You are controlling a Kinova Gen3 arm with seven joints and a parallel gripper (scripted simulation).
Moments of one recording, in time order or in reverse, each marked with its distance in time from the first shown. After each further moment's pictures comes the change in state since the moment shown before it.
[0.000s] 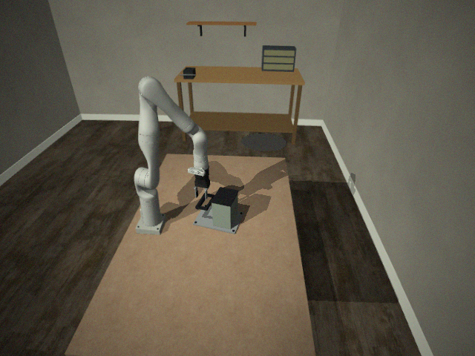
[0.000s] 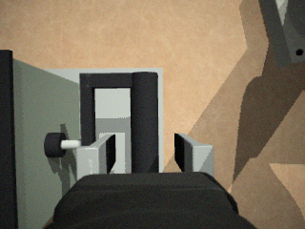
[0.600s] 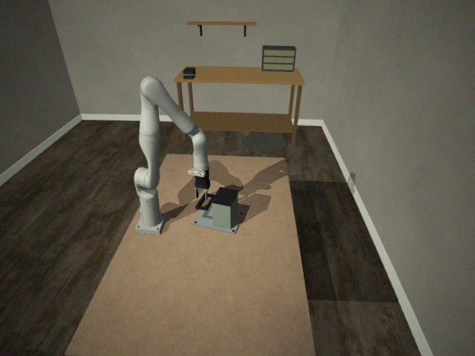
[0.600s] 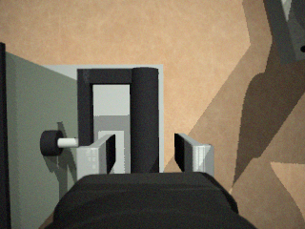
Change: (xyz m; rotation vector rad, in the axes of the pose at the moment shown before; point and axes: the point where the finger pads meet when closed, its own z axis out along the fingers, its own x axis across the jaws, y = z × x) arm 0.000 0.002 0.007 -0.006 -0.001 -0.004
